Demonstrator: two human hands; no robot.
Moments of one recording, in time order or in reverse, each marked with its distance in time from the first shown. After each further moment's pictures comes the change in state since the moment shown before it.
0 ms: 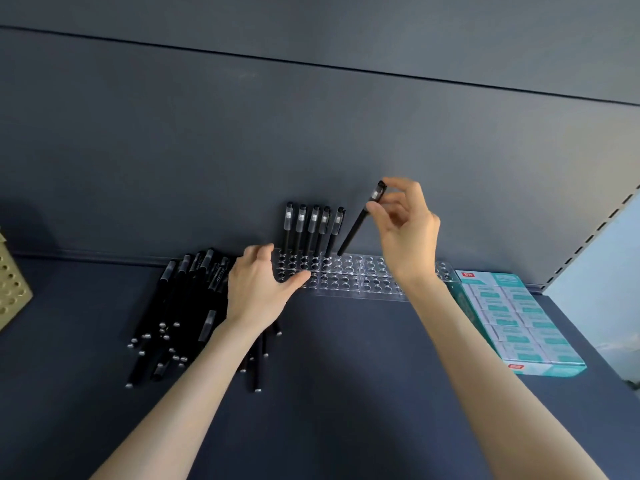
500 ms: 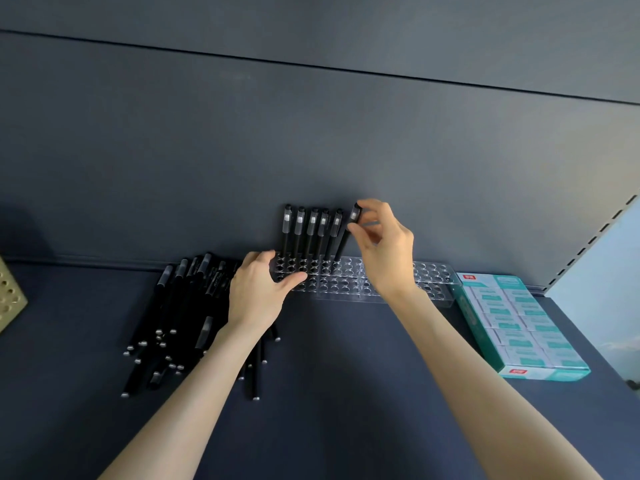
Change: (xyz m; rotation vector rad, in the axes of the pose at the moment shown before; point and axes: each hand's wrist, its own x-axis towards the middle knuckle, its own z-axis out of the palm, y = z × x) left_hand 0.010 -0.006 0.012 -0.116 0.038 -0.045; right_hand -0.010 0.028 0.021 -0.138 -0.088 -0.066
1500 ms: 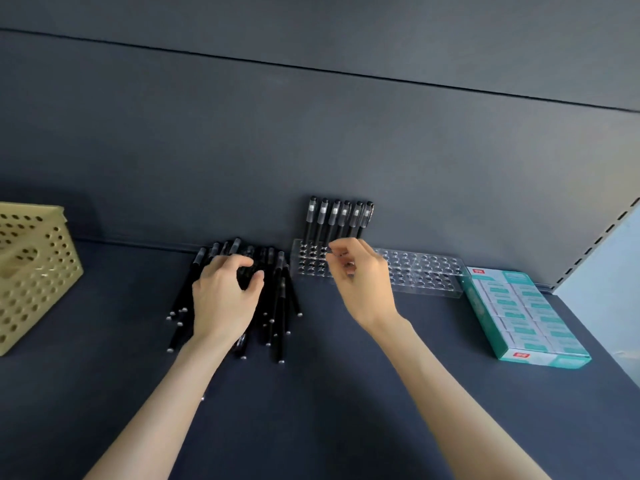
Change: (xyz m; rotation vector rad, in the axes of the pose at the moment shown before) left_hand -0.049 -0.028 -0.066 0.087 0.168 0.011; right_hand -0.065 -0.055 0.015 -0.063 -0.228 0.091
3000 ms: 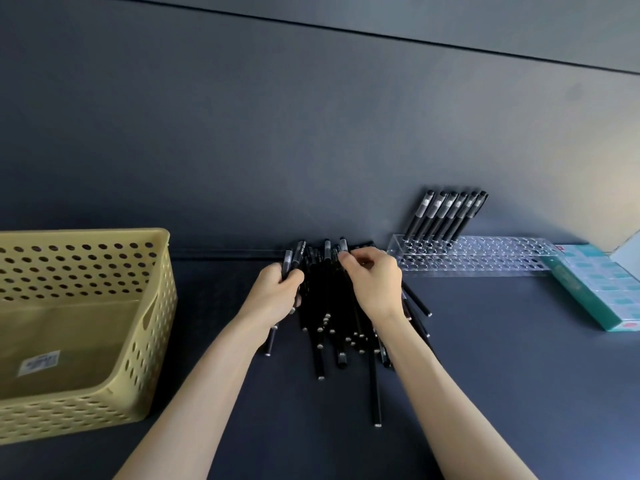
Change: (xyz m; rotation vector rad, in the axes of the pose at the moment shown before) left_hand 0.090 -0.122 -0.053 -0.563 -0.635 -0.284; right_hand 0.019 -0.085 0.169 0.027 0.183 0.519
